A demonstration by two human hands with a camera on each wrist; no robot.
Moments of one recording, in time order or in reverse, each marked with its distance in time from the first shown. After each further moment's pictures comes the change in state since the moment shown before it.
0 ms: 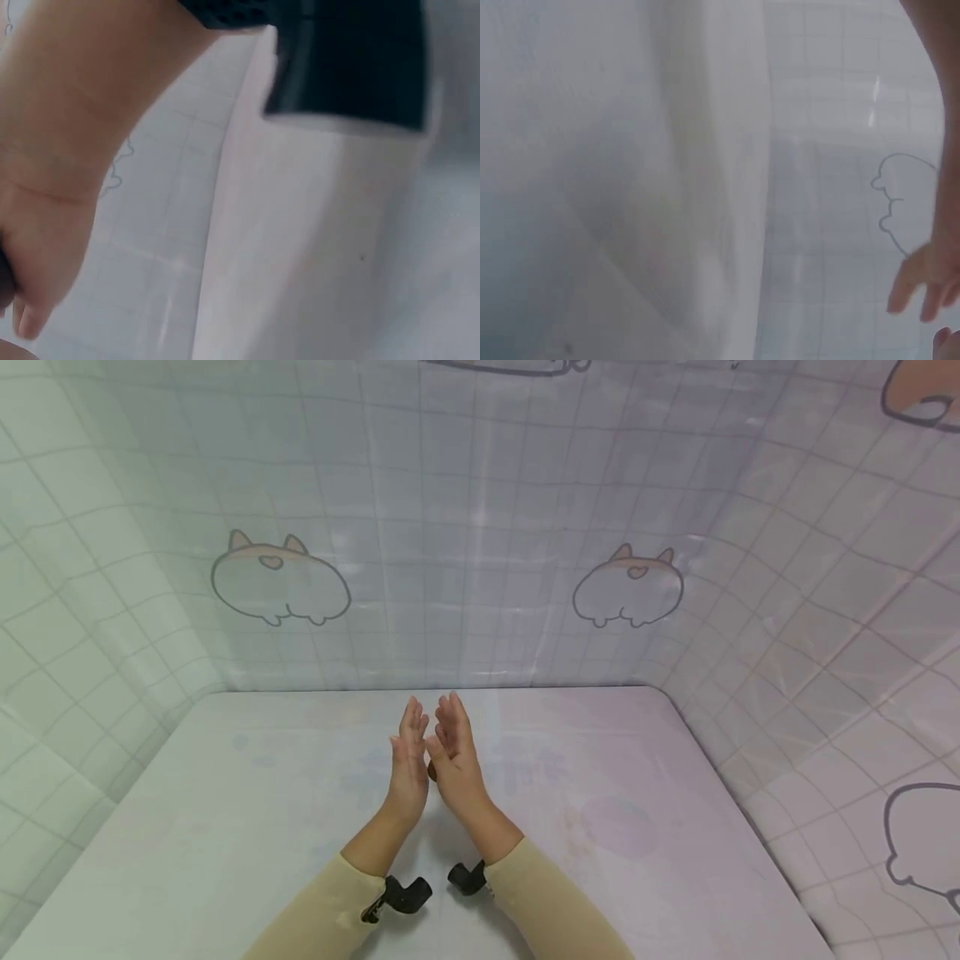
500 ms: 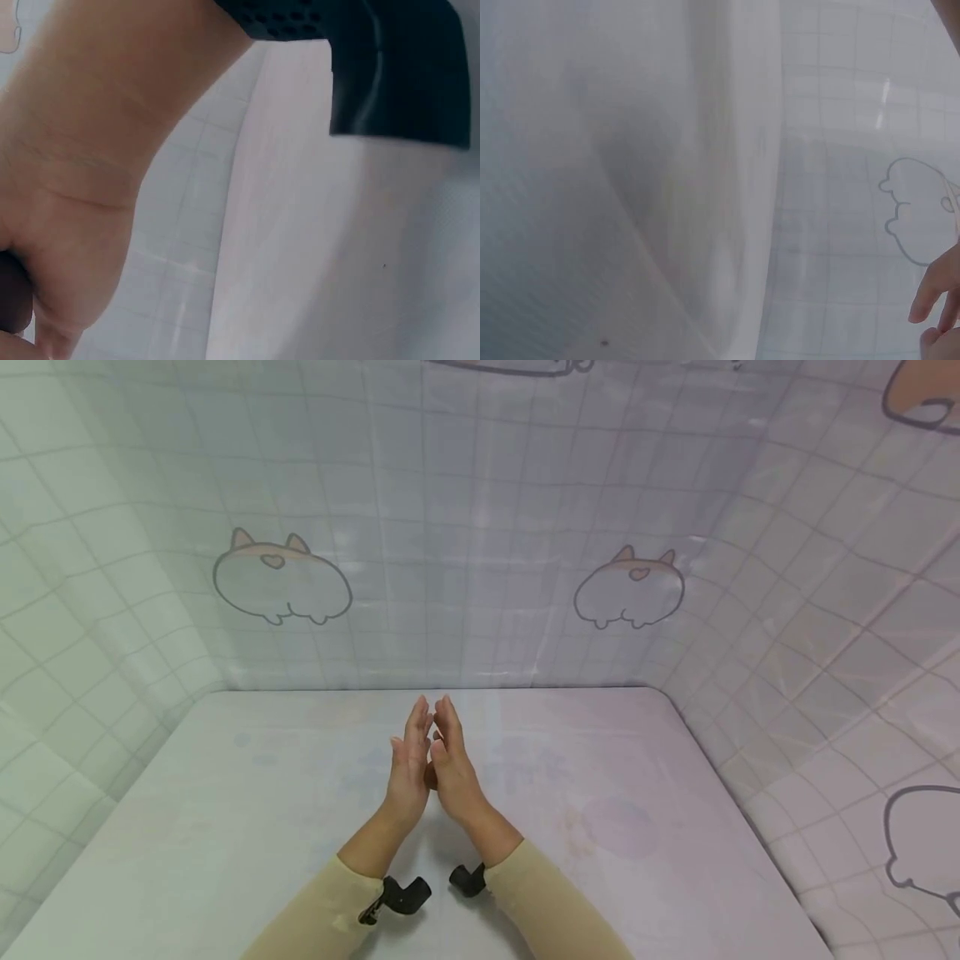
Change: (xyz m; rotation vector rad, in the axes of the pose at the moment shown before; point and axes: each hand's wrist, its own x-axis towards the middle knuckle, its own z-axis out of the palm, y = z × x) left_hand -0.002 0.007 -0.002 0.032 -0.126 0.033; right_hand -0.003 0.026 -0.003 -0.098 -0.097 -0.020
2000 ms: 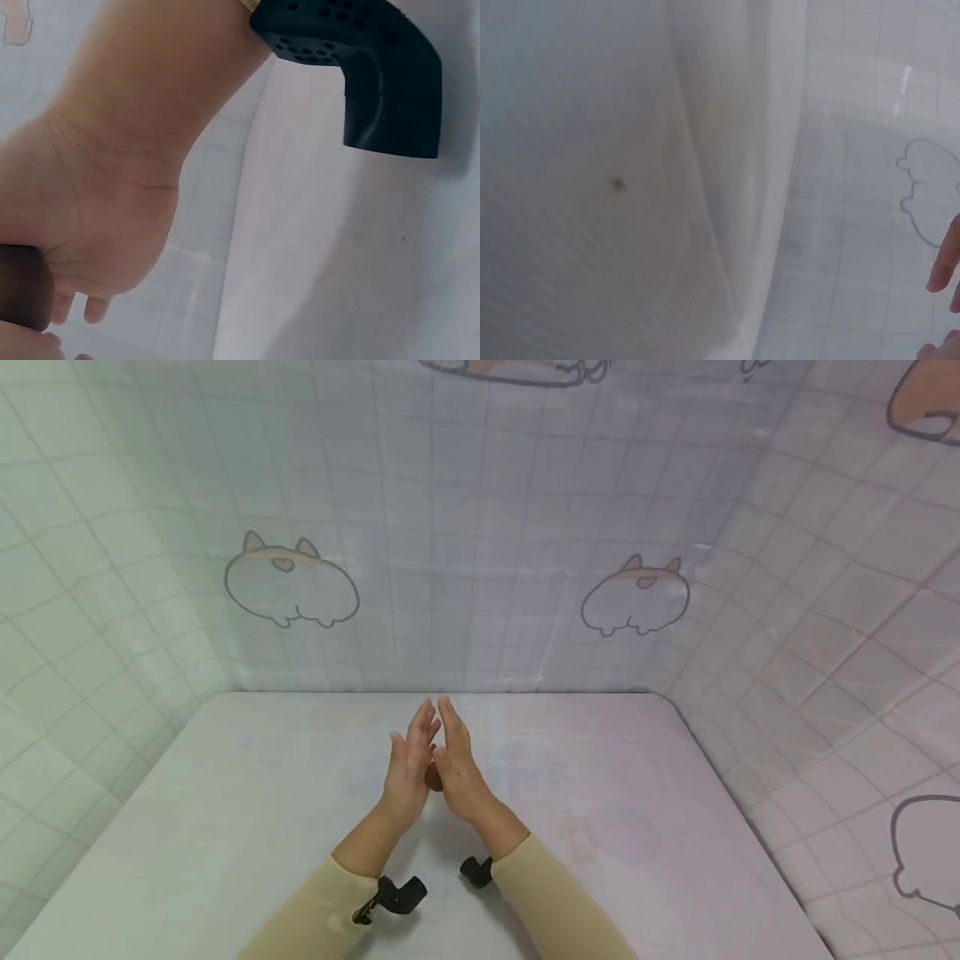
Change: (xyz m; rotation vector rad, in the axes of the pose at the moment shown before) left_hand 0.000 0.007 -0.016 -0.090 -0.049 -0.105; right_hand 0.005 0.001 -0.004 -0.294 -0.114 0.096
